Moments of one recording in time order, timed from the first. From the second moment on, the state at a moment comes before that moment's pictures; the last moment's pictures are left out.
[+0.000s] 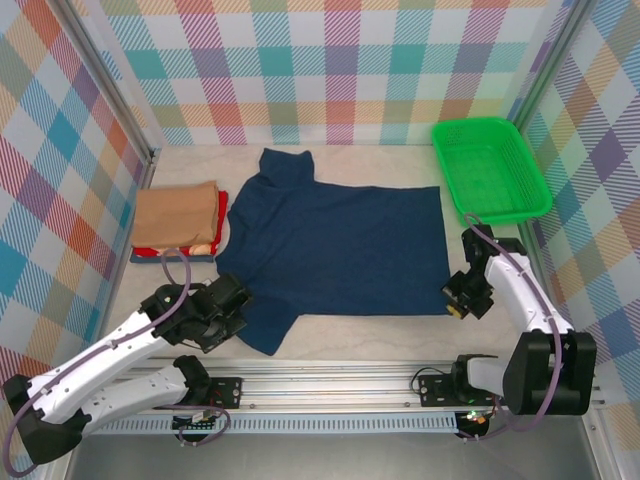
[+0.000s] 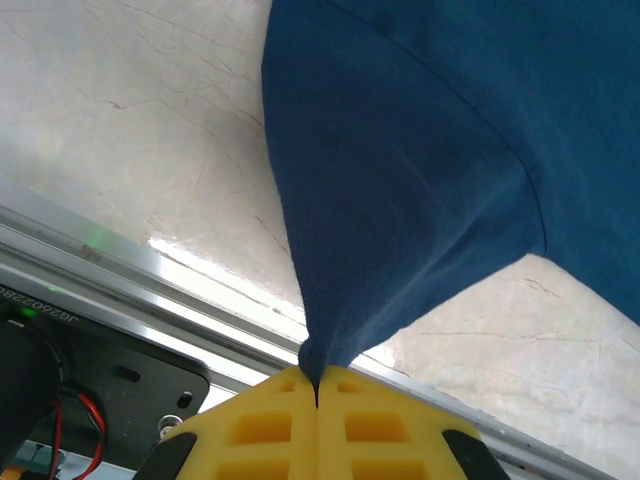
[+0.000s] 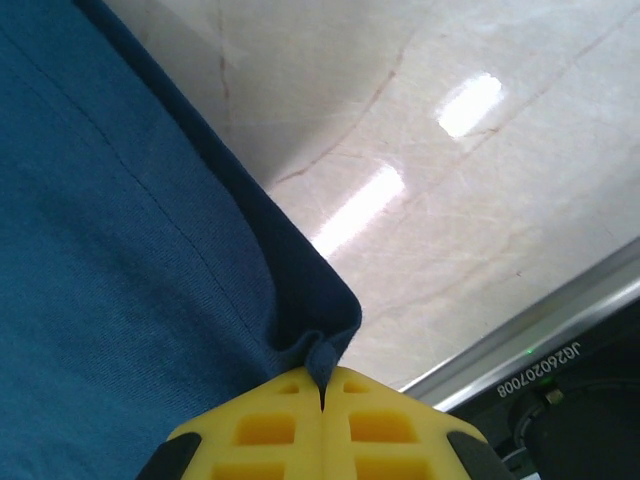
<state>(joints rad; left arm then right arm) -0.88 0.85 0.86 -1.35 -0.18 -1.43 -0.01 1.21 0.83 -1.25 -0.06 0.82</state>
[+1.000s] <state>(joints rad) -0.58 1.30 1.23 -1.12 -0.27 -1.10 -0.01 1.50 1.05 -1.20 0.01 0.79</state>
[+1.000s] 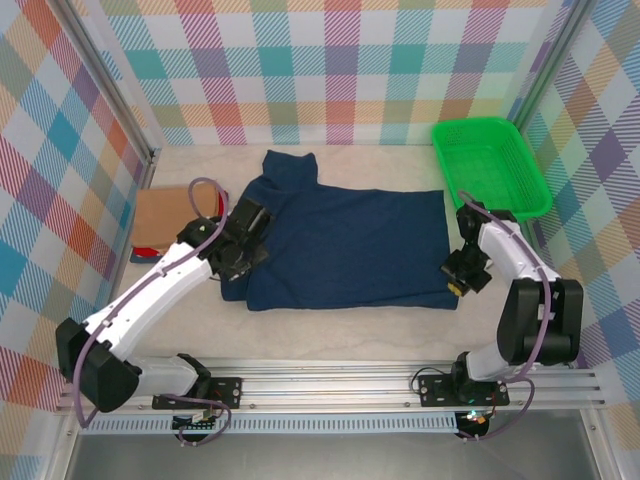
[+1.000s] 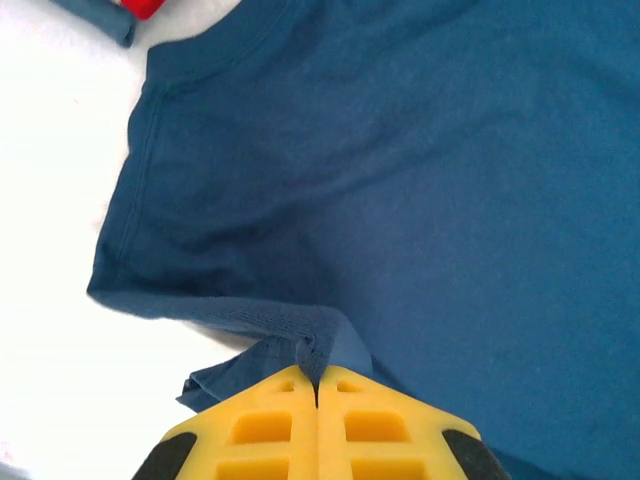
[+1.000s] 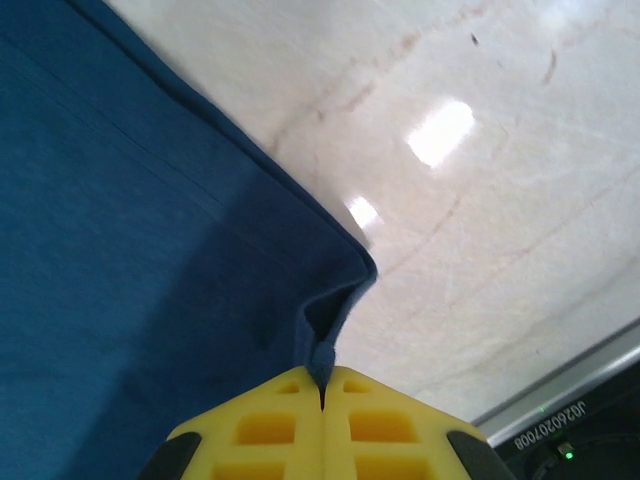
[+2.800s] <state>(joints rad) -0.37 1.72 1.55 -0.99 -0.29 -0.78 -0.01 1.91 1.41 -1.15 0.07 0.70</state>
